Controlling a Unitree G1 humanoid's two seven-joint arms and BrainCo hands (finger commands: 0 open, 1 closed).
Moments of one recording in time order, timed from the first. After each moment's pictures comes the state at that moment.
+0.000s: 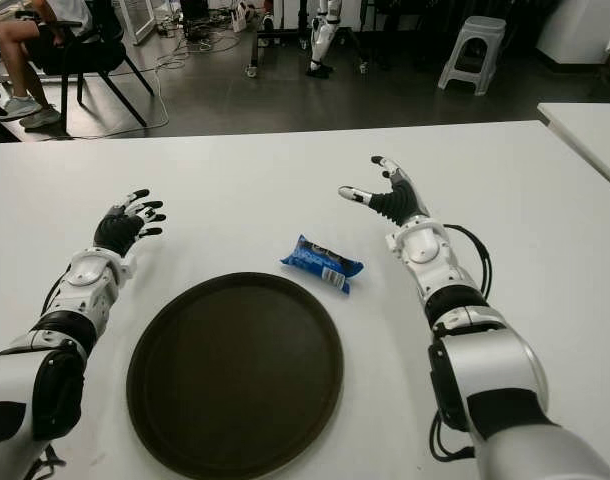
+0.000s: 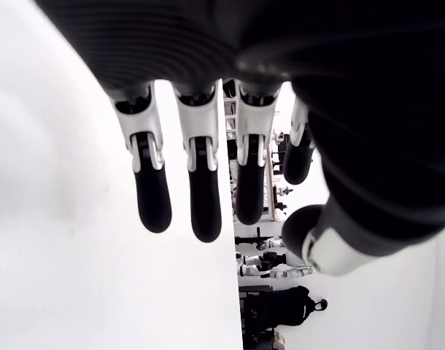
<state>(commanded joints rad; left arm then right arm) -0.78 0.19 0.24 1.33 0.00 -0.30 -0.09 -0.87 -0.24 0.11 1.29 -0.37 -0.39 -0.17</state>
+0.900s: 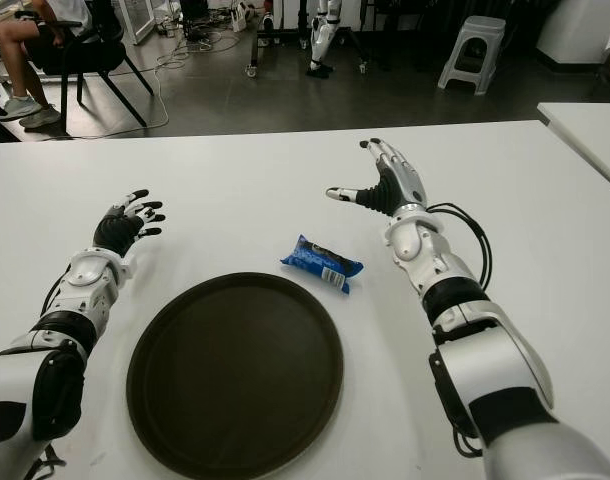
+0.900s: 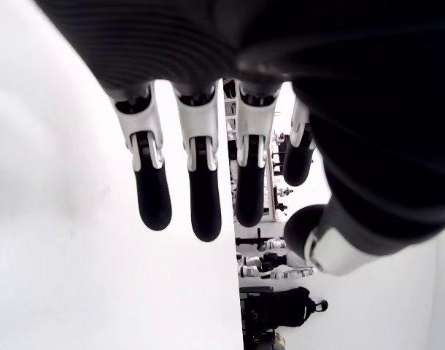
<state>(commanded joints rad) -0.78 0.19 0.24 1.33 0.00 -0.30 -0.08 -0.86 -0.25 0.32 1.15 -0.57 -0.27 -0.39</state>
